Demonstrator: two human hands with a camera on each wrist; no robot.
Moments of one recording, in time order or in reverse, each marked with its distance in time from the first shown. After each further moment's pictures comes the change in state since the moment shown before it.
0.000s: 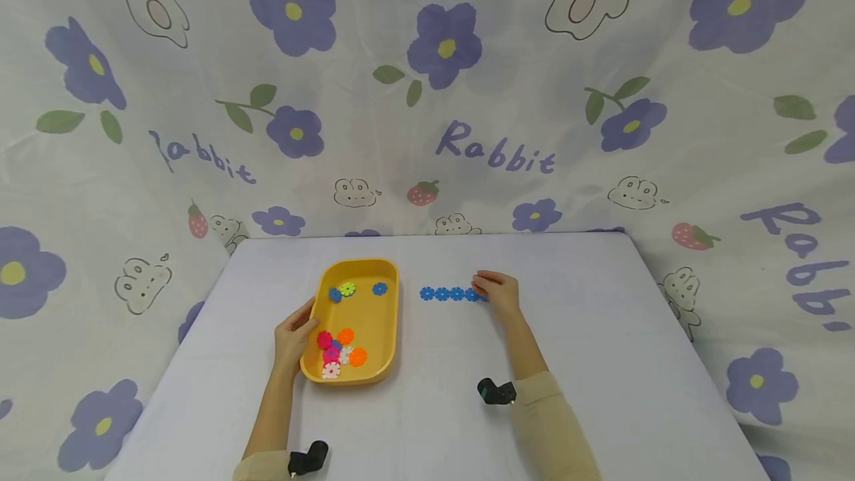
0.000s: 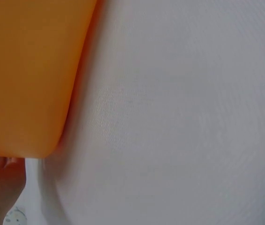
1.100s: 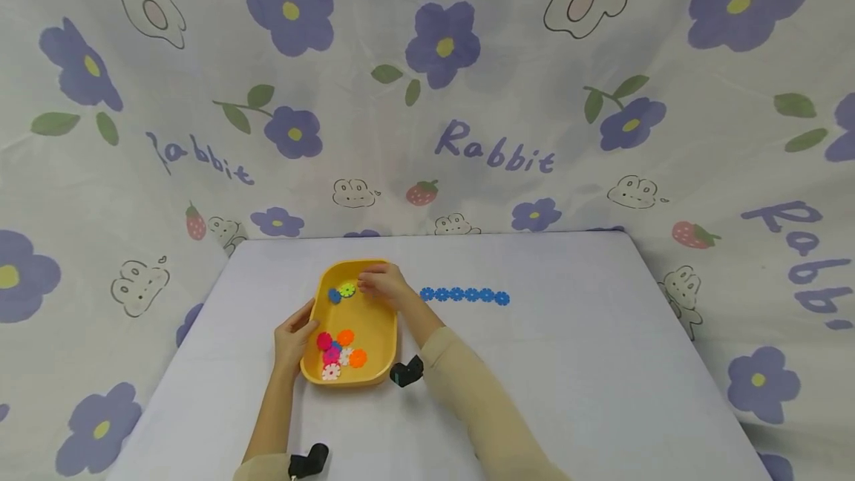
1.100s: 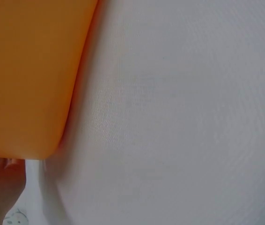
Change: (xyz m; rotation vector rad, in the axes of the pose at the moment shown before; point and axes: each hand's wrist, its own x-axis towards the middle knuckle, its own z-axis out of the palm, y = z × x) left_hand 0.001 0.001 0.001 0.006 -0.008 -0.003; right_hand 0.007 0.024 0.197 -0.090 -0.422 0.192
